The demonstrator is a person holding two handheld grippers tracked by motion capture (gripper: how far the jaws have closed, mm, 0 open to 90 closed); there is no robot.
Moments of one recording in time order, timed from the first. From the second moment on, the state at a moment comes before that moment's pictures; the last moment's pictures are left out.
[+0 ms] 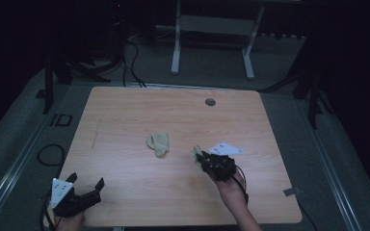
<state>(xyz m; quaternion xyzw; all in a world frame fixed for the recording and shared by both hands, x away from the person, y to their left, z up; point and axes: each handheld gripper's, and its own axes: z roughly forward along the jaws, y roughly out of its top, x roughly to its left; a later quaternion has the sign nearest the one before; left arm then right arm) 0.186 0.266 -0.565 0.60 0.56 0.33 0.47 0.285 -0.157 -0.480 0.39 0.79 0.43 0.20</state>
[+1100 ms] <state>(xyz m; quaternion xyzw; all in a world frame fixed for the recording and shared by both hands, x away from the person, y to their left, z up) 0.189 0.246 -0.564 0.64 0.53 0.31 0.47 0.247 -0.096 -0.566 0.35 0.85 0.37 0.14</state>
